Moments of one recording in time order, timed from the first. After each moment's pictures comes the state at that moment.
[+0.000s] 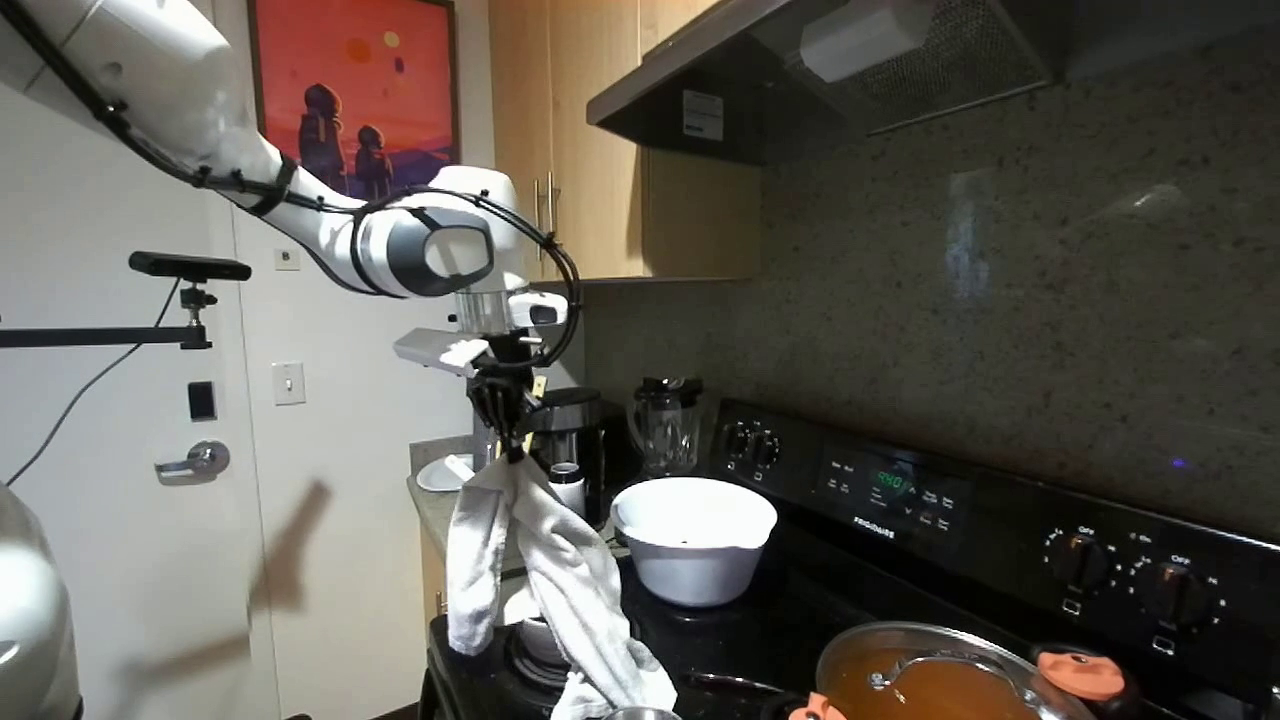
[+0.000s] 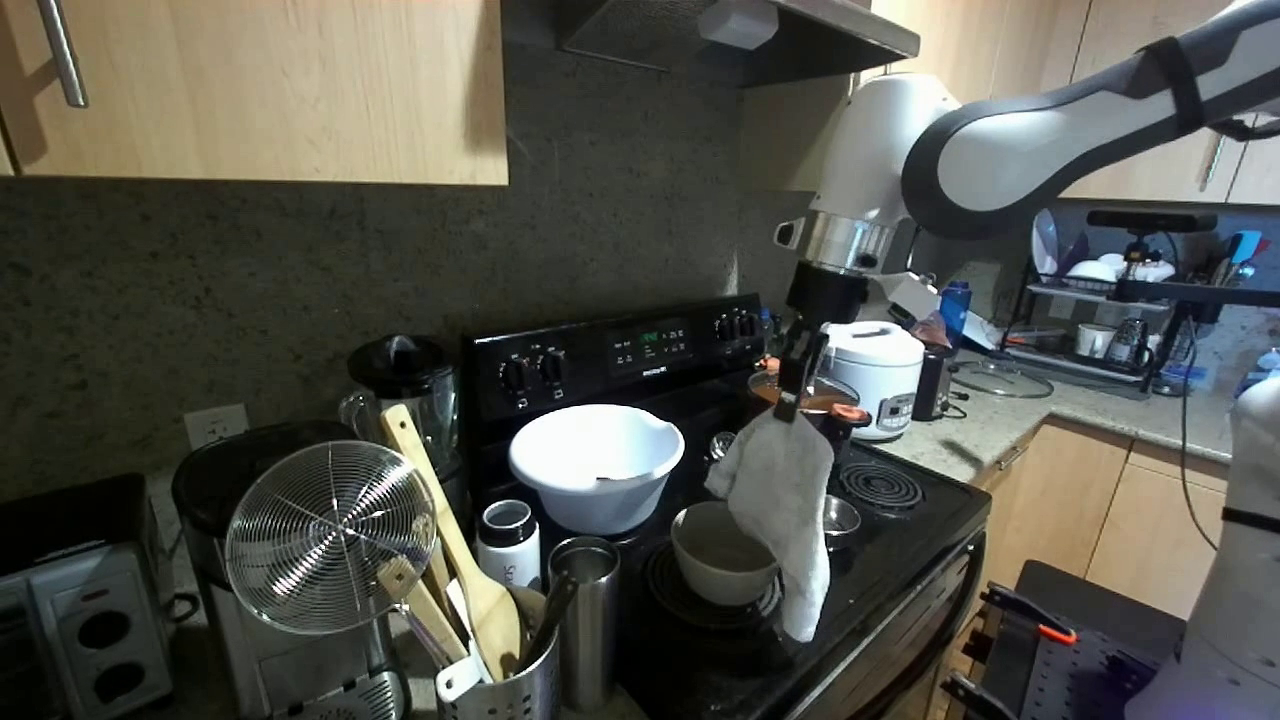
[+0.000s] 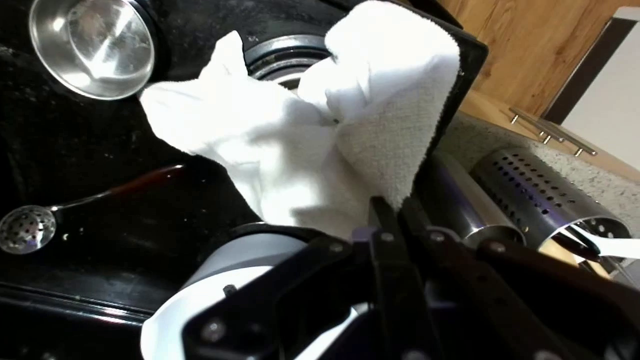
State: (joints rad) arm 0.22 -0.41 0.10 -2.49 0.11 2.27 0.01
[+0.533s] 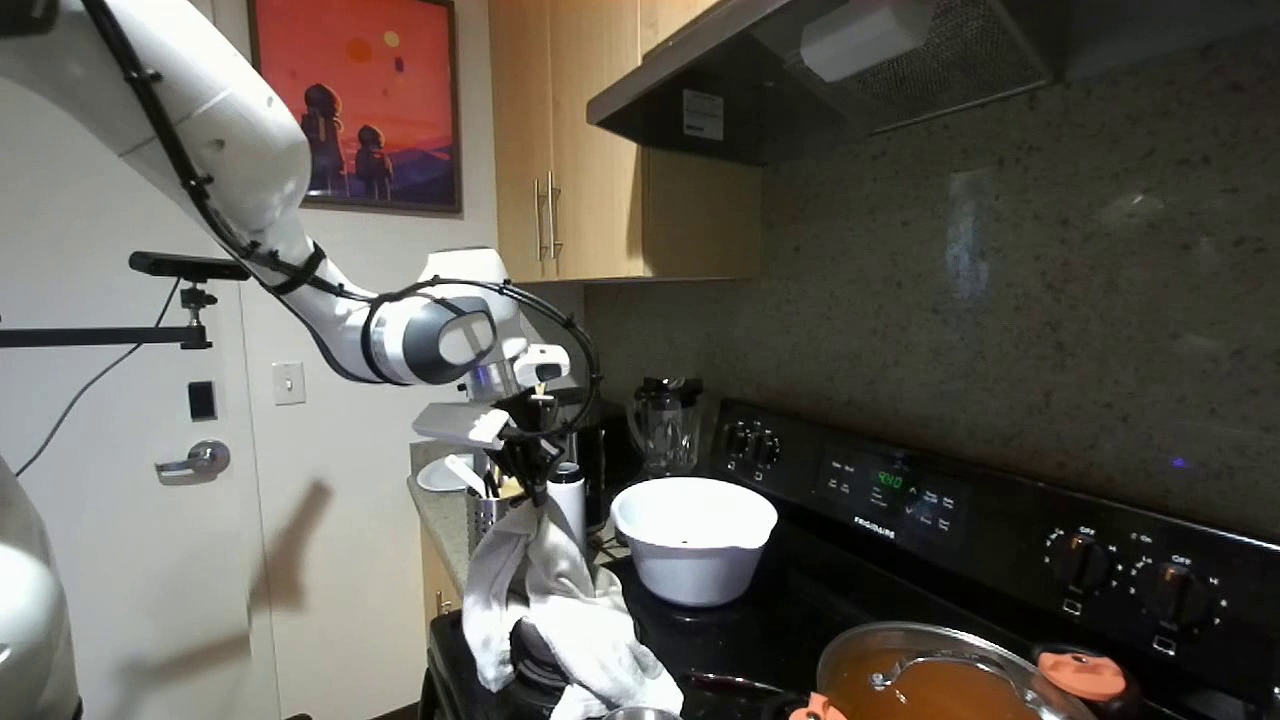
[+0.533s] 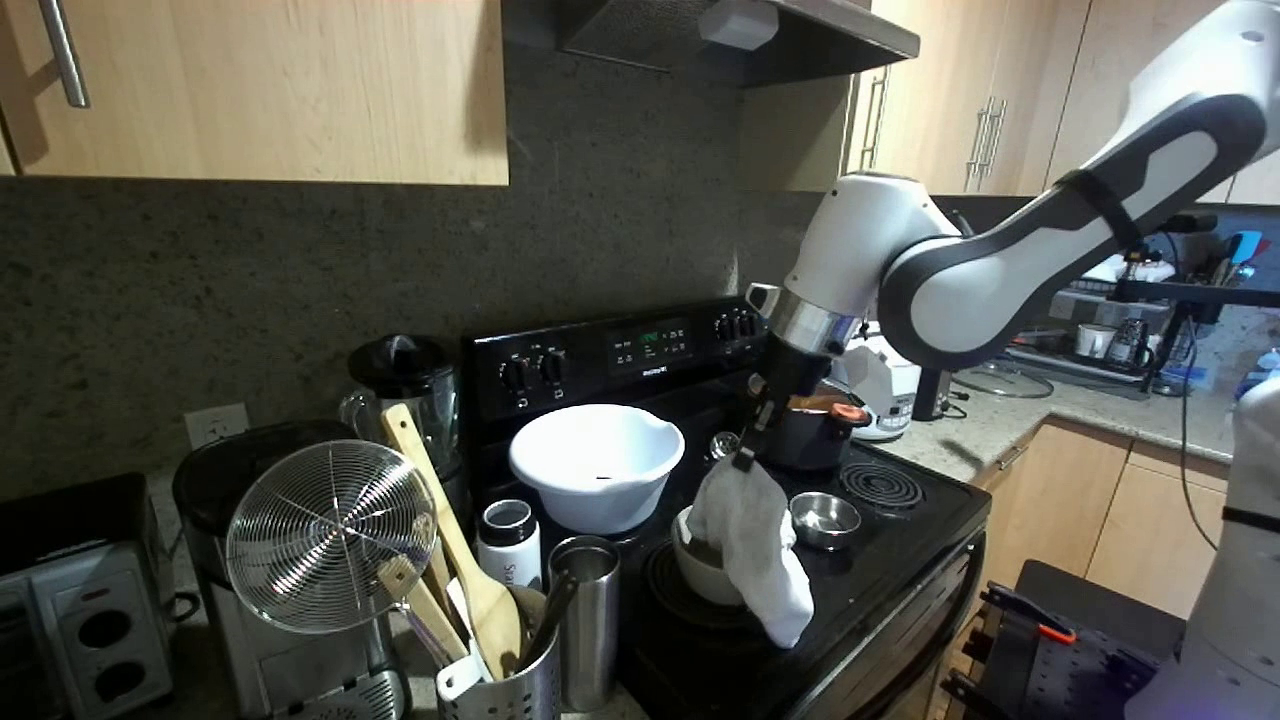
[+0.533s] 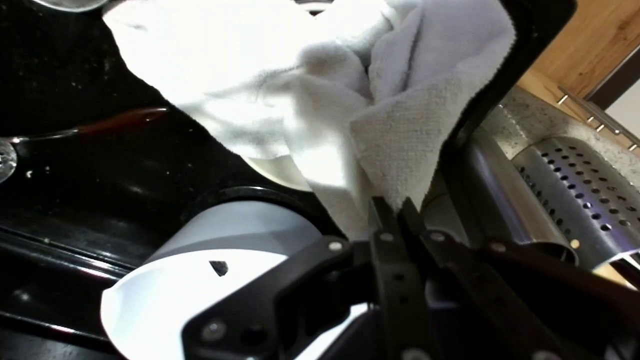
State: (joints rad) arm 0.20 -0.24 0.15 -2.59 -0.01 2.68 0.01
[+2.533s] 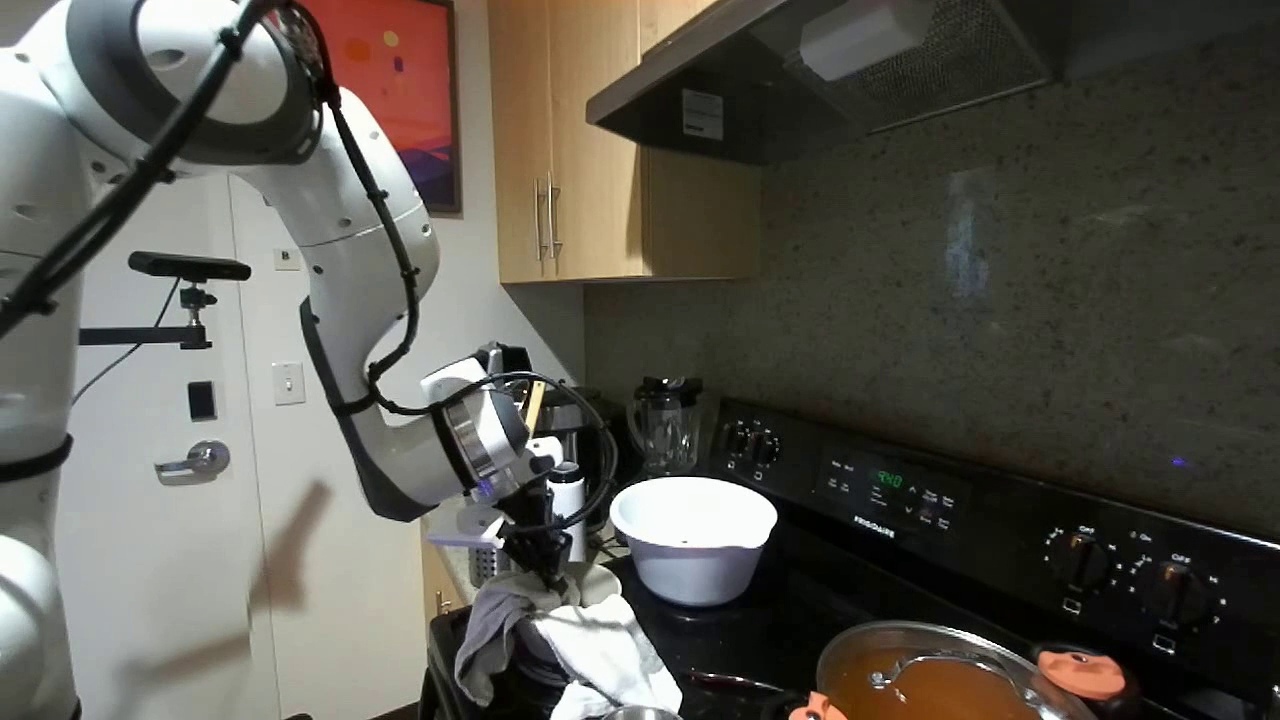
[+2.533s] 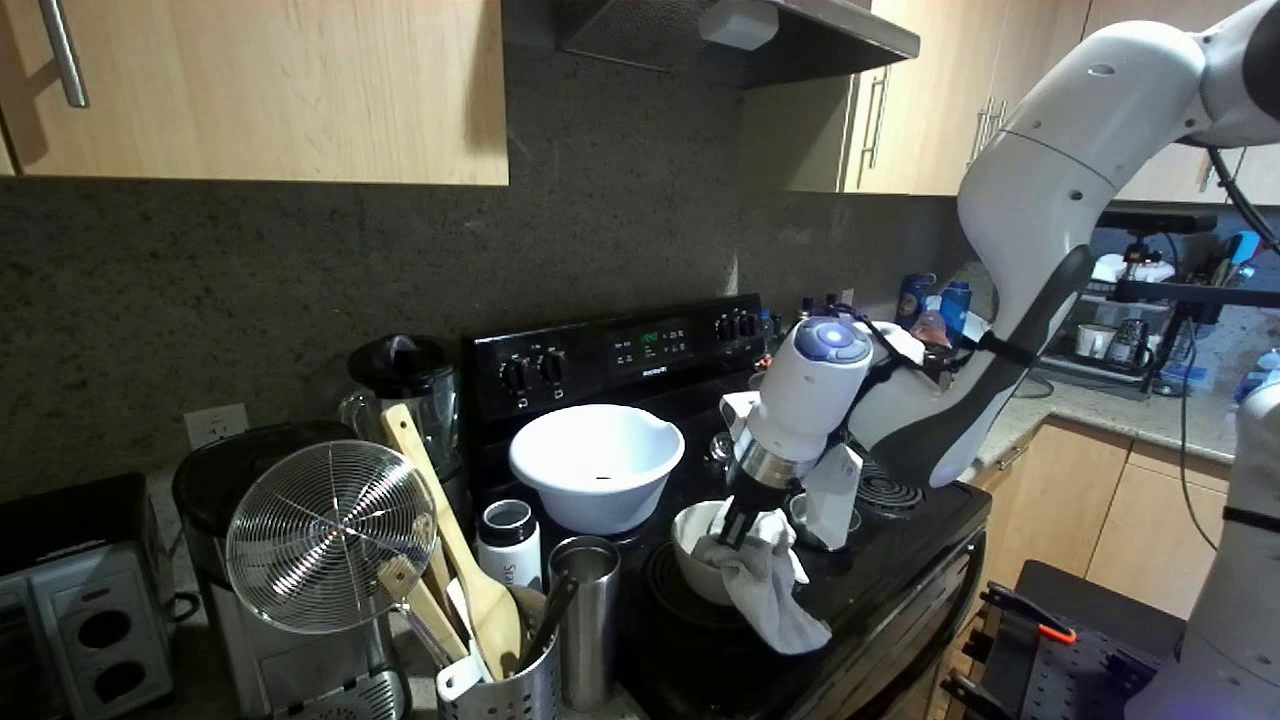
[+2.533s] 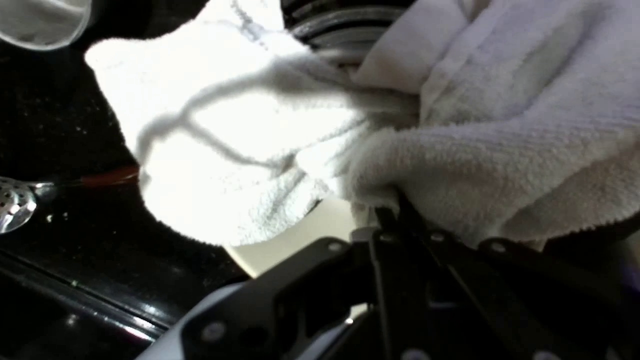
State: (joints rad) arm 0.18 0.16 0.12 -2.50 -0.99 2.83 0.91
